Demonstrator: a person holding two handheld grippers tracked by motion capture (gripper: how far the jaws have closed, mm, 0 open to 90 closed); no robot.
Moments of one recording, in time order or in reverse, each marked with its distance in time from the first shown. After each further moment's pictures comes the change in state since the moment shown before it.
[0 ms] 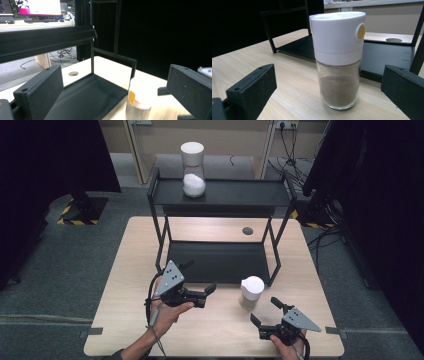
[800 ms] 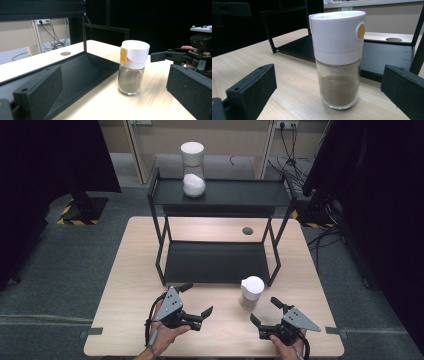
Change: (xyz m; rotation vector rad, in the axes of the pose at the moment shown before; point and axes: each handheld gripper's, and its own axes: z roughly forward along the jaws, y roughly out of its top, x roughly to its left) left arm -0.002 -0.069 -0.016 0.040 -0.046 -0.008; right arm 0.000 0.000 0.001 0.003 -0.001 0.001
